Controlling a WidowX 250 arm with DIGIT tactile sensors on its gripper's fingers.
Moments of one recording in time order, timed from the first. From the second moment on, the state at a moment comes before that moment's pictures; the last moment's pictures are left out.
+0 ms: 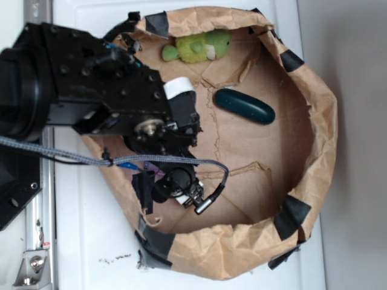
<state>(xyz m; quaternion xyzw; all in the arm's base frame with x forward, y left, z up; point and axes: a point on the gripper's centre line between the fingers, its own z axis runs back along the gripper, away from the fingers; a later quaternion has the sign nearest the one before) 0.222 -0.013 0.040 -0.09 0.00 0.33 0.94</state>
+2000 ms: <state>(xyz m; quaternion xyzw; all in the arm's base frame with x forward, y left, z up) 0.230 -0.037 0.152 -0.13 -0.14 0.23 0.95</state>
